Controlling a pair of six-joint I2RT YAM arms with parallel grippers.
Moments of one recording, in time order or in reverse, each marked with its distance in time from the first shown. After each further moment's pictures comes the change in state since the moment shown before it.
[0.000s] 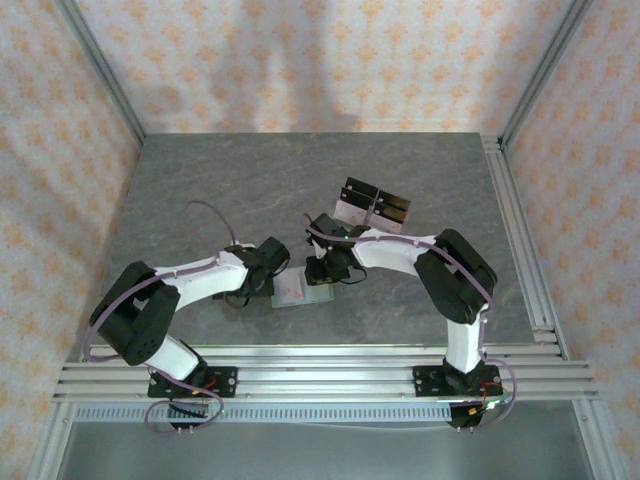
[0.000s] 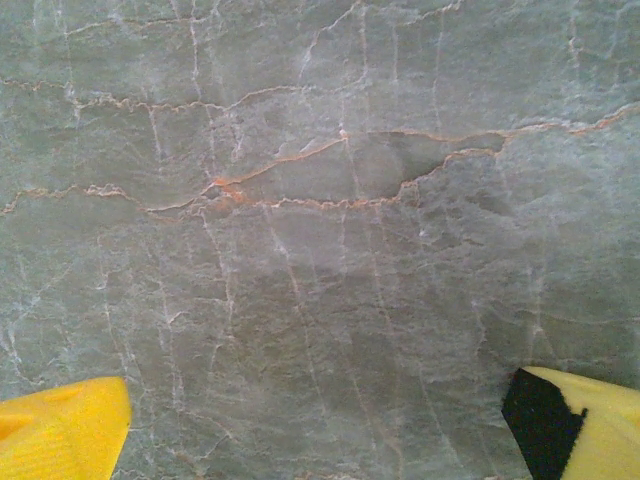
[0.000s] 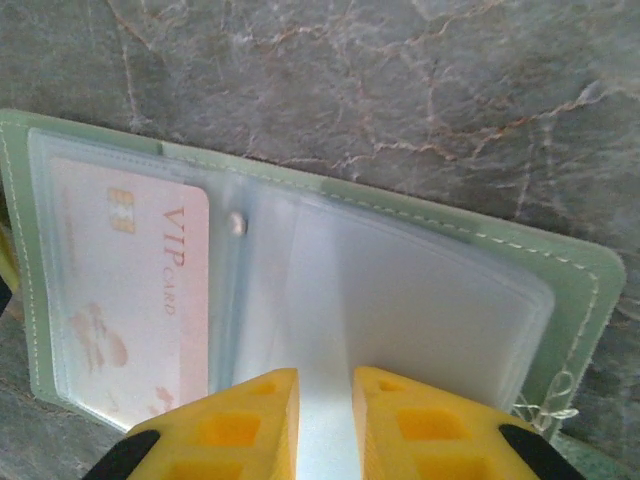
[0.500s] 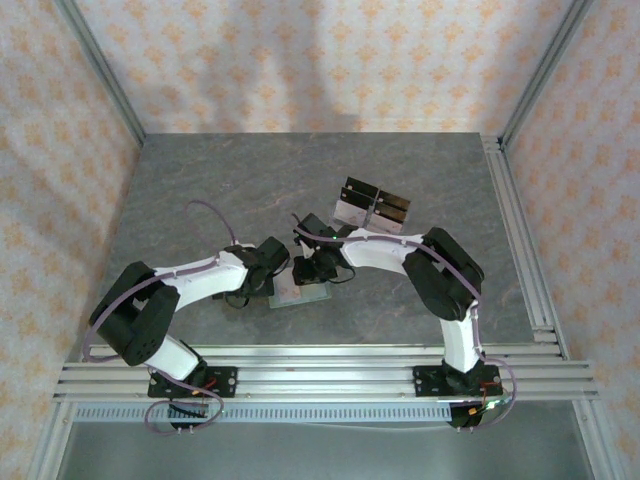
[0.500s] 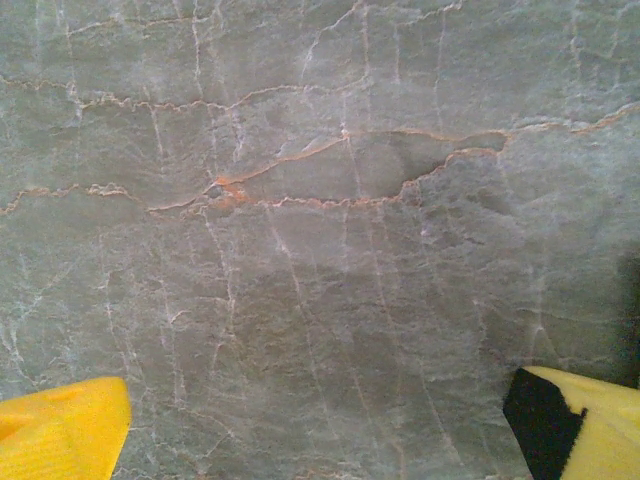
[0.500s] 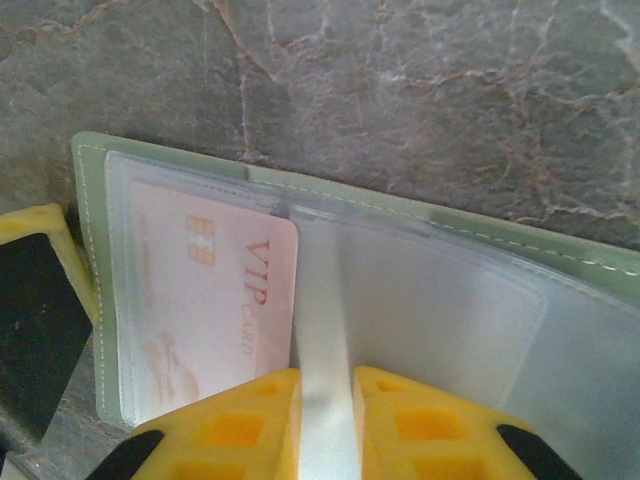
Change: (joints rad) left arm 0.000 -0.004 -0.001 -0.002 0.000 0.000; right arm 0.045 0.070 0.089 0.013 -0.026 0.025
